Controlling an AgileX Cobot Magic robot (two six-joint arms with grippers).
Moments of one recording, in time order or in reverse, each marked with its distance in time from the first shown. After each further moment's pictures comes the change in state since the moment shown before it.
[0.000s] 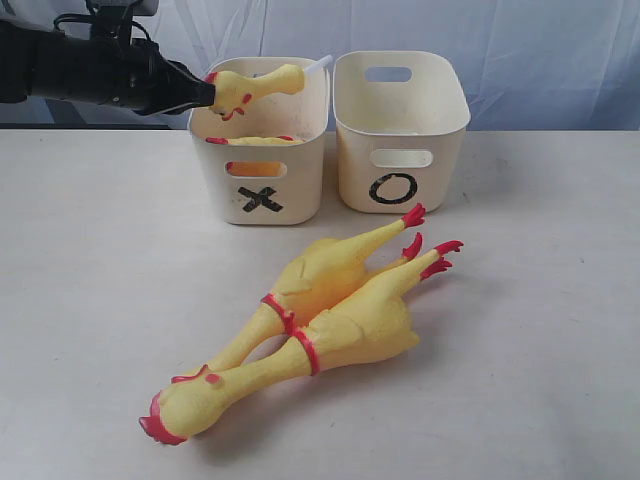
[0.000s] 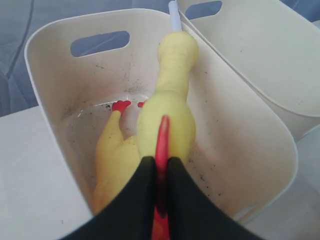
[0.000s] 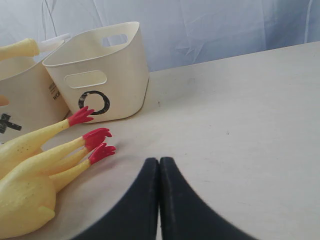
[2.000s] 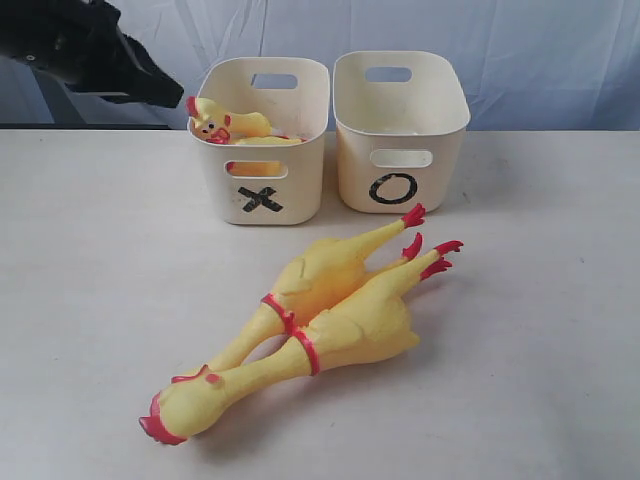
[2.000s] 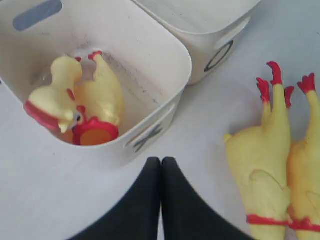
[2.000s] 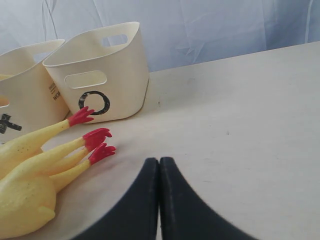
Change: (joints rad) left arm -0.002 -0.287 0.006 0.585 0.342 -0.372; right arm 0.000 0.000 0.000 0.002 0.000 0.000
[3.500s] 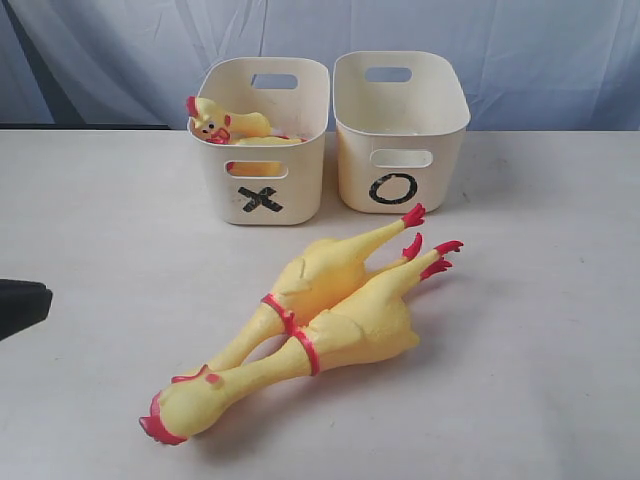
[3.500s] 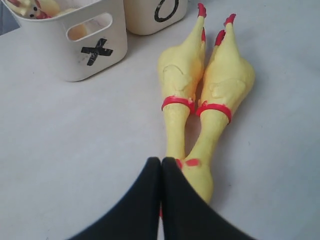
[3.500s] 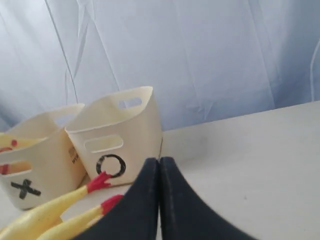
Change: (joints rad) left arm 0.000 -1.063 0.890 0.016 -0.071 -0.094; right arm 0.000 0.000 0.000 0.036 -0.217 0.003
